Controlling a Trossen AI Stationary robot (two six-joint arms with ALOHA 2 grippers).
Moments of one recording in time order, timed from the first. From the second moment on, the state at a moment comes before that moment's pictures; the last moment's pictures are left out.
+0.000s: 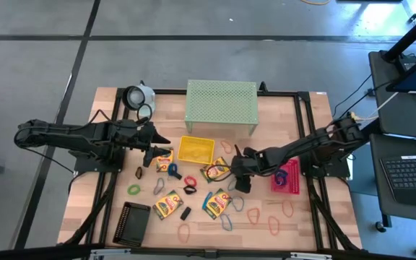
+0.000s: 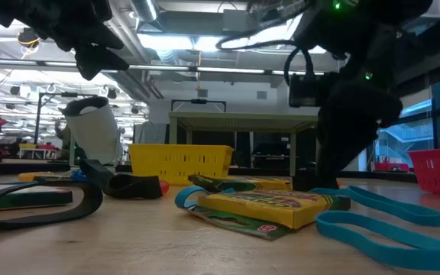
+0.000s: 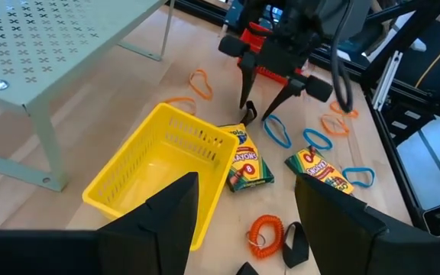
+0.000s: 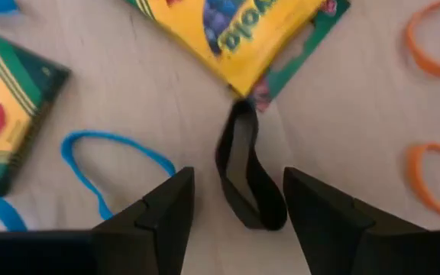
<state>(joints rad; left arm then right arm) 0.07 0.68 0.51 -0.22 0.01 -0.34 0.25 1.69 0.83 -0.32 0.13 0.49</state>
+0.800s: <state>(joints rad) 0.07 0.68 0.51 -0.19 0.01 -0.33 0.23 1.67 1.13 -0.47 0.15 0.40</state>
